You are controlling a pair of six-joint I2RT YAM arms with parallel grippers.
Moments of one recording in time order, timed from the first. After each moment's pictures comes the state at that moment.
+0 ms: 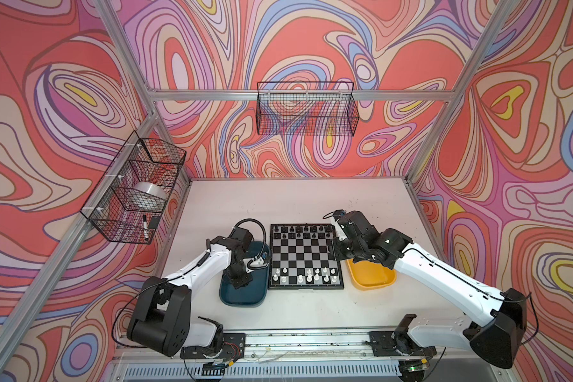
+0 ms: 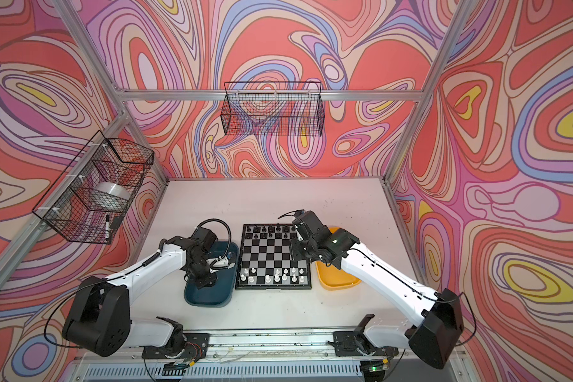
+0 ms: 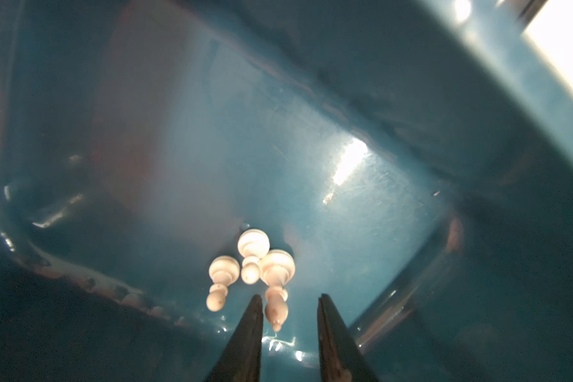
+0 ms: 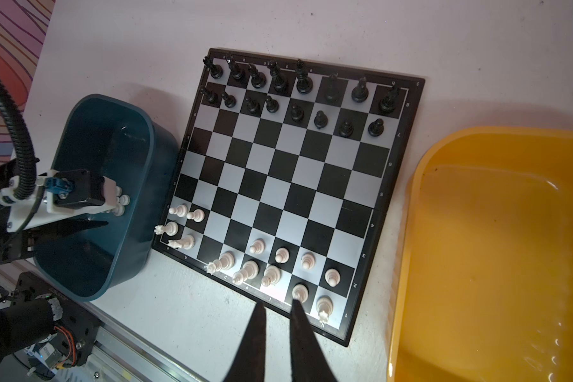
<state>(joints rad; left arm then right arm) -0.32 1.38 0.80 -0.94 0.06 0.71 0.72 1.27 1.13 -0.80 0.01 0.49</state>
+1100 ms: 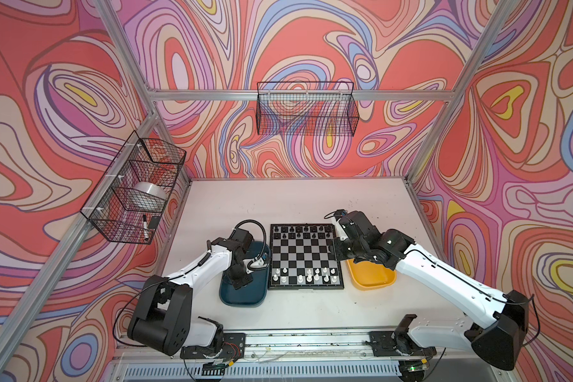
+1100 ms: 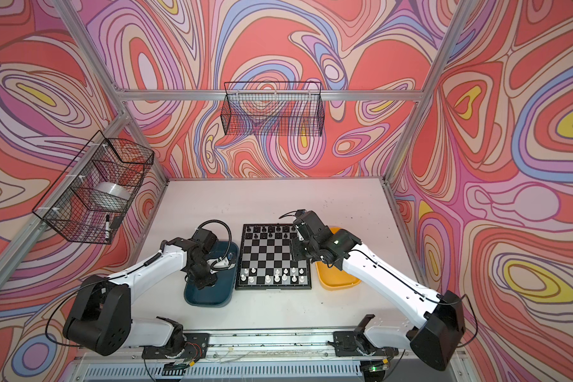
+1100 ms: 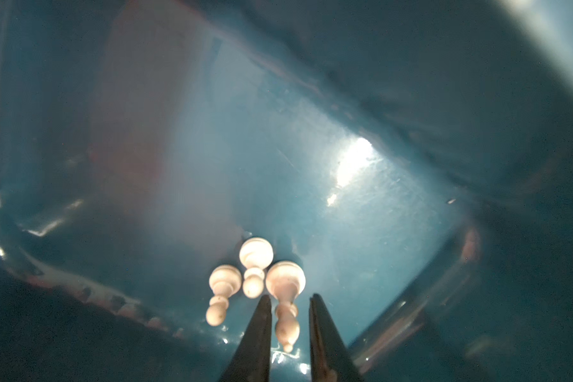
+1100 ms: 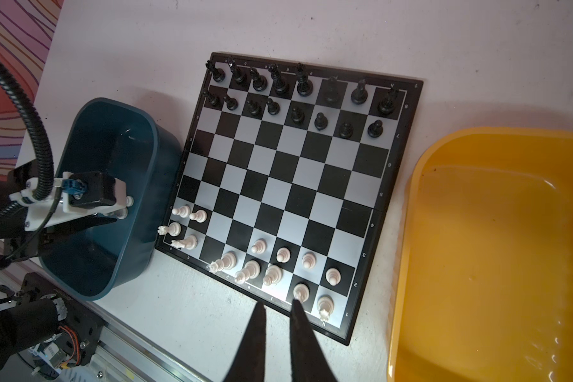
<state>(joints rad) -0.32 1.39 0.78 -0.91 0.06 0.71 0.72 1.26 1.13 -0.80 0.01 0.49</state>
